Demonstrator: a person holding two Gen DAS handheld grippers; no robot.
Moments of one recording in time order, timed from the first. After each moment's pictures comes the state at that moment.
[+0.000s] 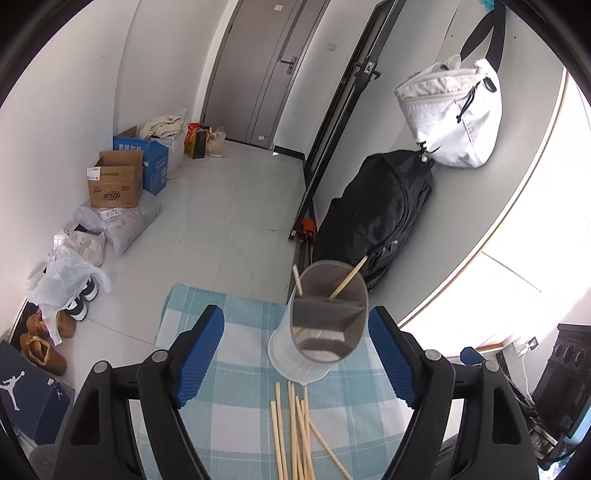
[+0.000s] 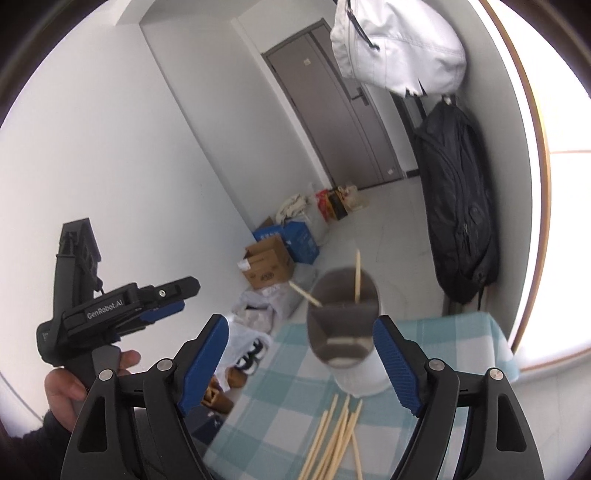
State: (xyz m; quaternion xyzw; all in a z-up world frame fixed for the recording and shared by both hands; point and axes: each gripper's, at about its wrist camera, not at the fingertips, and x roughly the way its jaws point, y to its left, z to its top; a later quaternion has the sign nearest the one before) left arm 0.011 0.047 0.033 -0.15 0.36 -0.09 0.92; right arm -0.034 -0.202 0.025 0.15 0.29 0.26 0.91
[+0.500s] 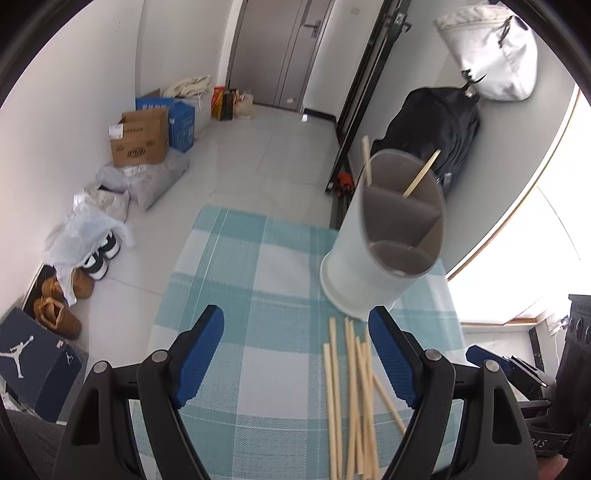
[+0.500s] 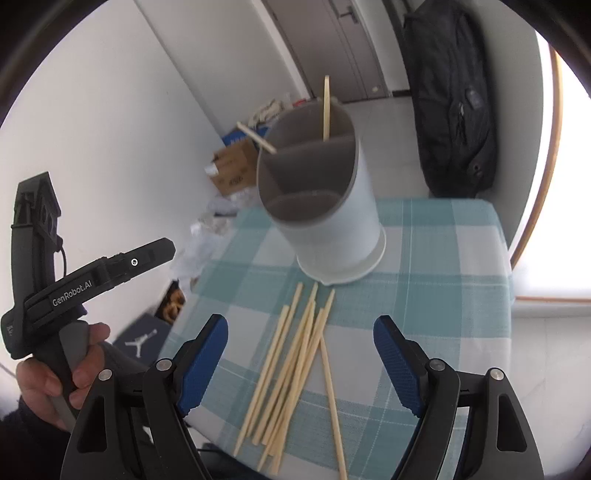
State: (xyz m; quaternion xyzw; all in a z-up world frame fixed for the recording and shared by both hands) left arm 0.005 0.054 -0.069 -0.13 0.42 -0.04 0.90; right arm -0.024 -0.168 -0.091 0.07 0.45 0.24 0.86
